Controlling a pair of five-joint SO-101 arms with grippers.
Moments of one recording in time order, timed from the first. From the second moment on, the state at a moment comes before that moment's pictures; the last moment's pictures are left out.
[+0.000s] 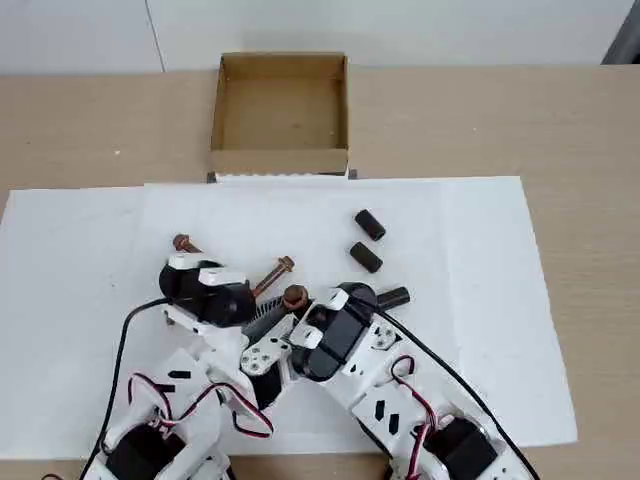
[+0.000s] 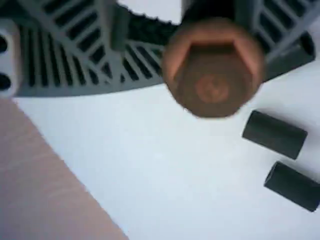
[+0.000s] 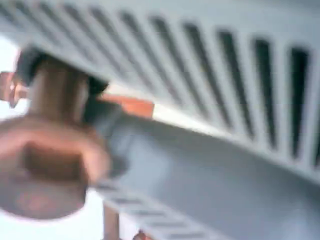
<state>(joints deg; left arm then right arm) 34.8 -103.4 78.7 58.8 25.9 -44.6 -103.1 81.5 53.3 8.8</state>
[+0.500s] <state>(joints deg) 27.3 -103.4 75.5 58.9 17.9 -44.6 -103.0 81.5 53.3 9.0</state>
